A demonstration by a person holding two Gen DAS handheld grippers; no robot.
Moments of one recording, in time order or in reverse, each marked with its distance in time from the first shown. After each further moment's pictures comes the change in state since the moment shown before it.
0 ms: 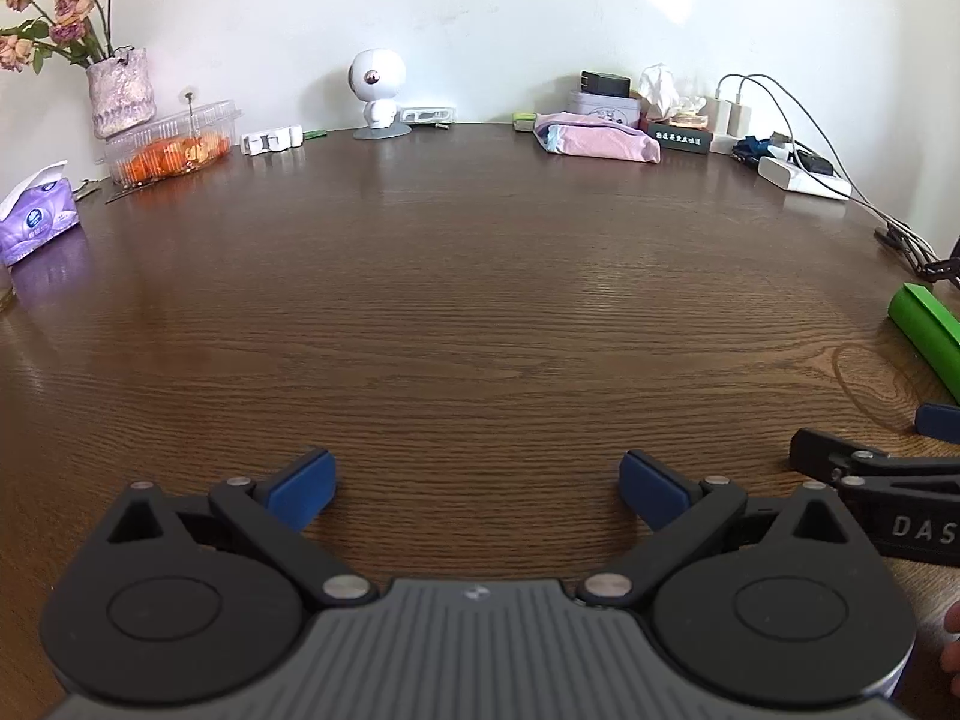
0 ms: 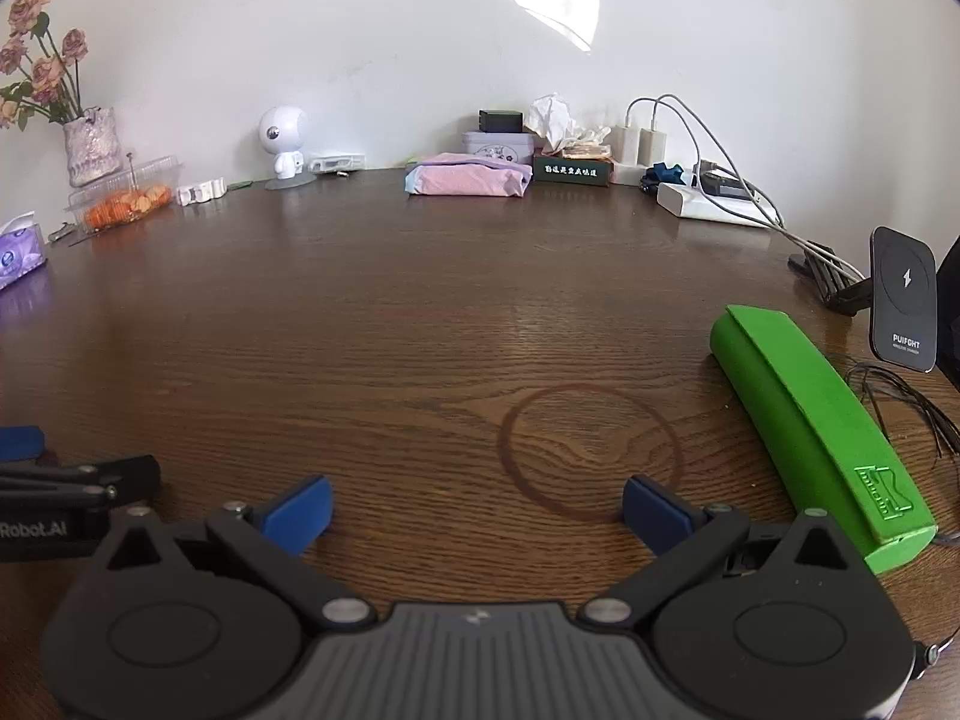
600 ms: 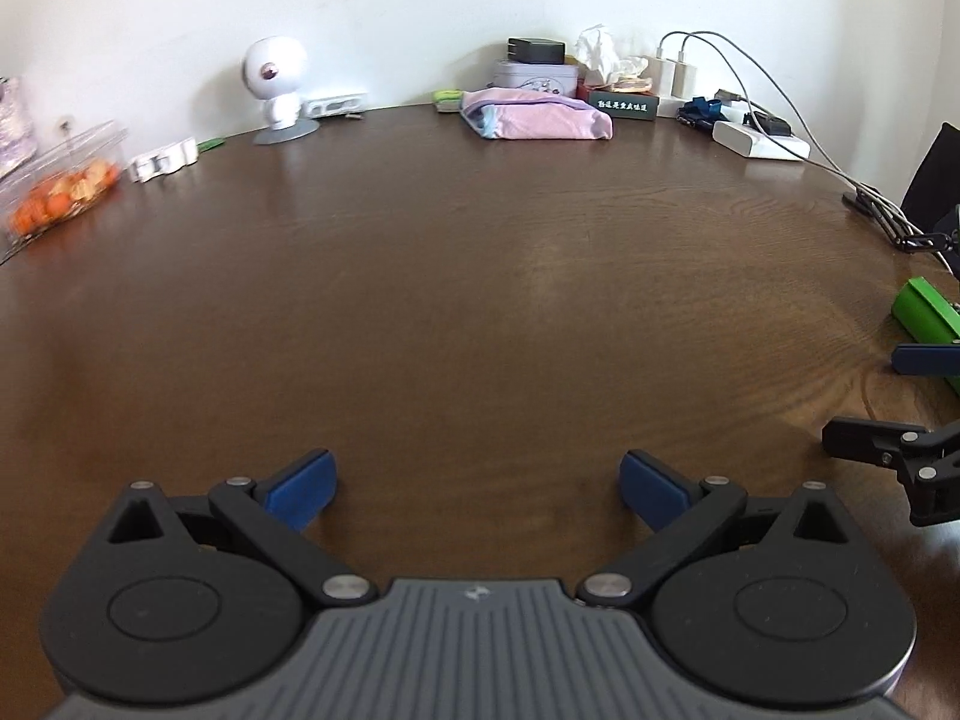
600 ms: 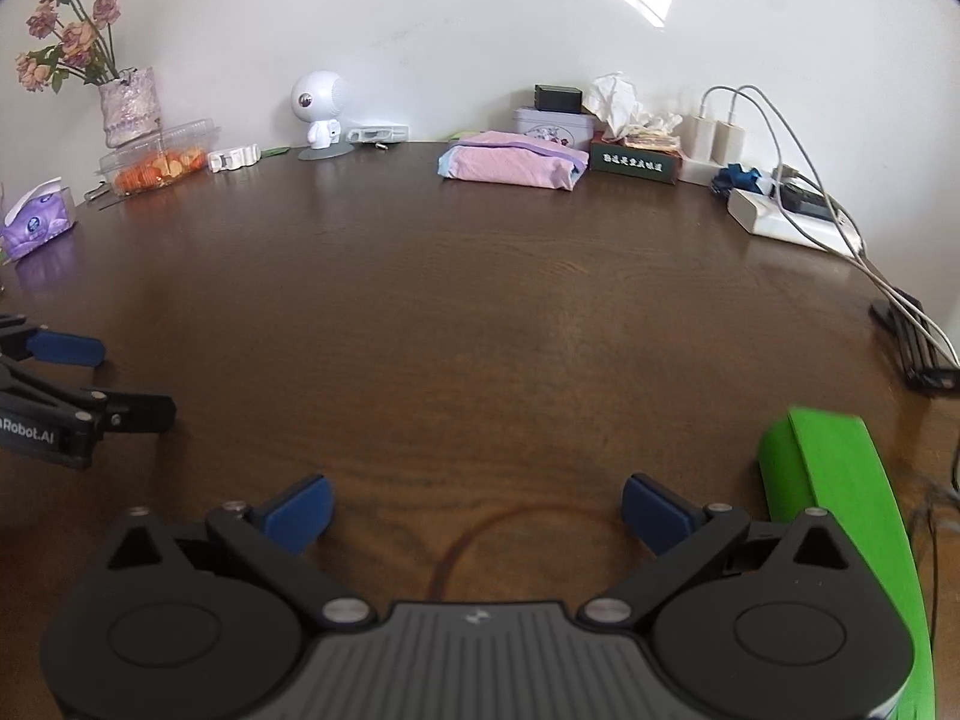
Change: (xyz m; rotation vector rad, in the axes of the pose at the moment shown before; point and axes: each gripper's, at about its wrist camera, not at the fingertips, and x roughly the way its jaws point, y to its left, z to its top) left arm 0.060 0.014 0.053 0.130 0.083 -0.153; right arm 0.049 -0.032 0.047 -0.108 0.082 0.131
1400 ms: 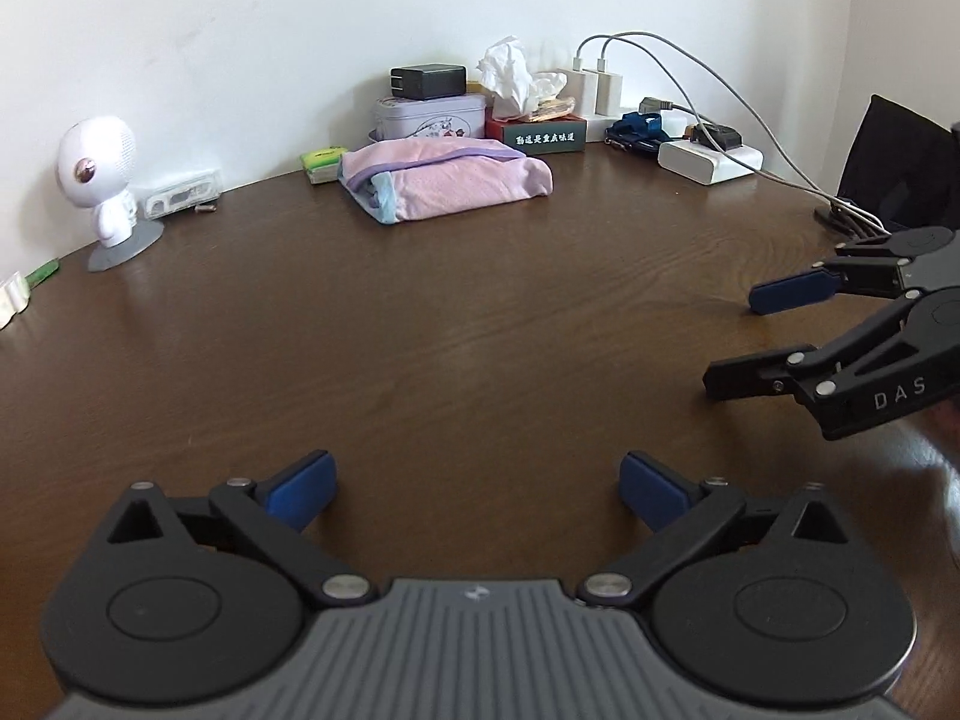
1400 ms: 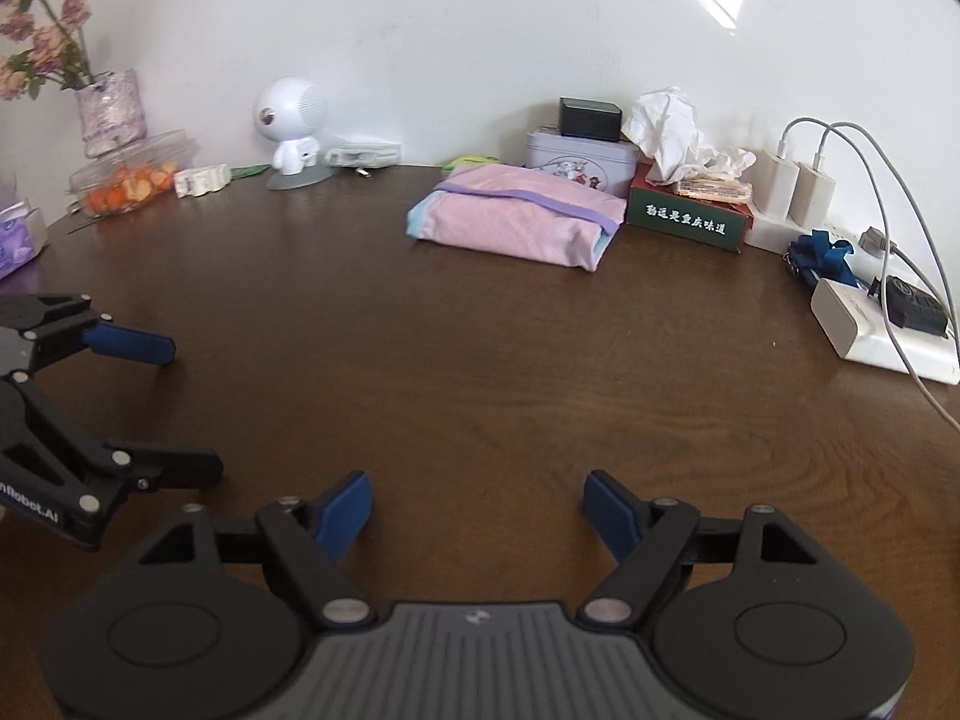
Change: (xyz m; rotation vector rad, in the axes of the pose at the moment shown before) left arm 0.114 0.002 0.107 0.202 -0.046 -0.205; right arm 0.118 -0.044 0.111 -0.068 0.016 0.075
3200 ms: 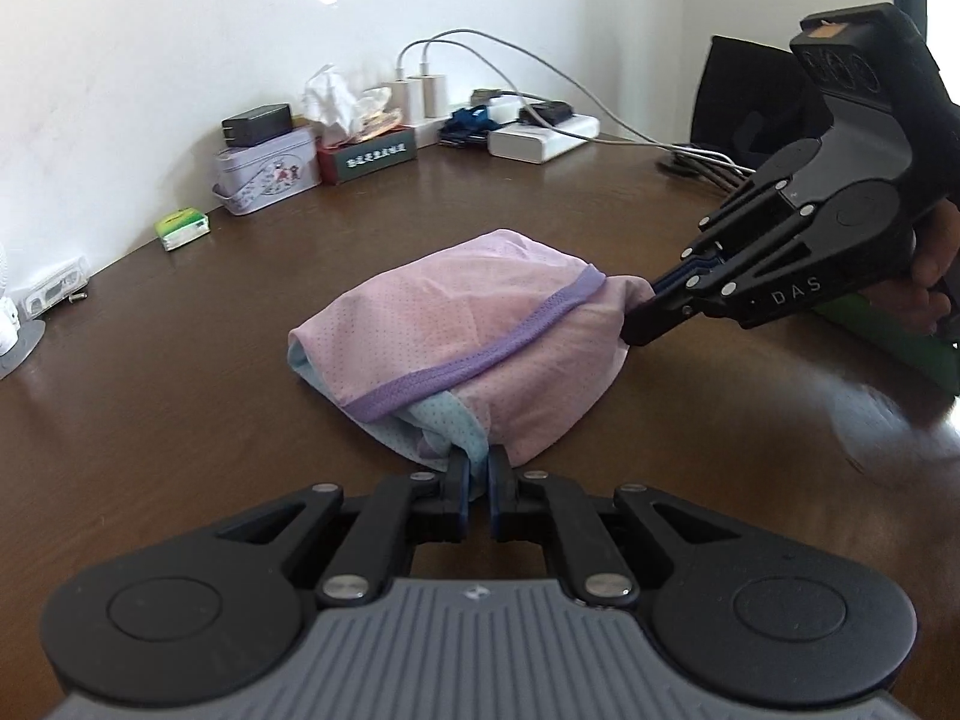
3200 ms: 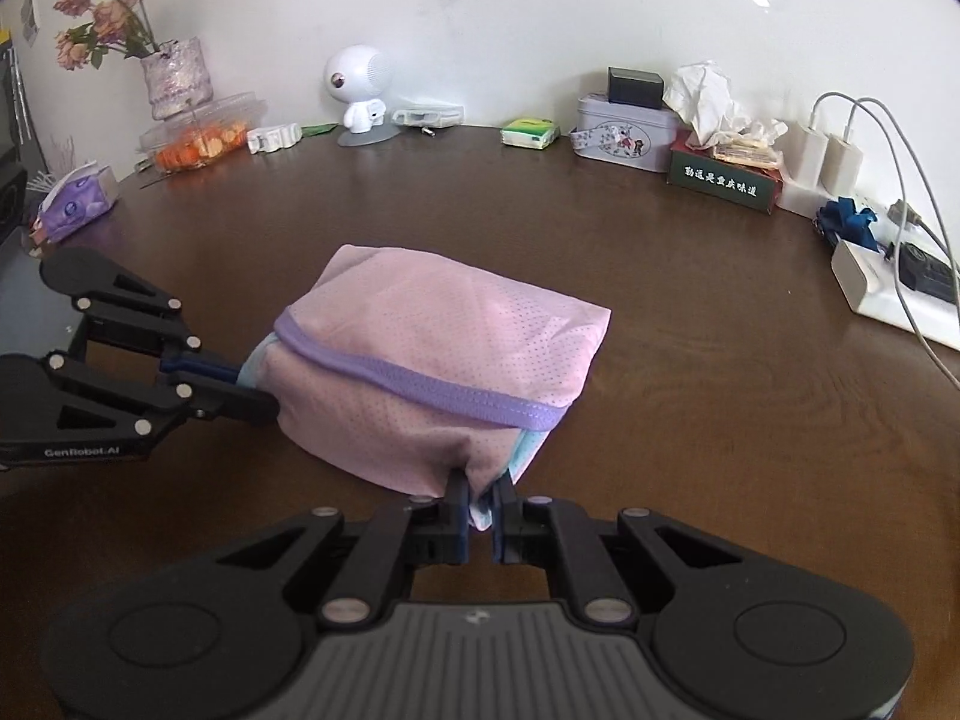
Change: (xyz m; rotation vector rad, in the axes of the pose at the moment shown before) left arm -0.006 -0.018 0.023 0.238 0.002 -0.236; right arm -0.027 -0.013 -0.012 -0.041 0.097 0.127
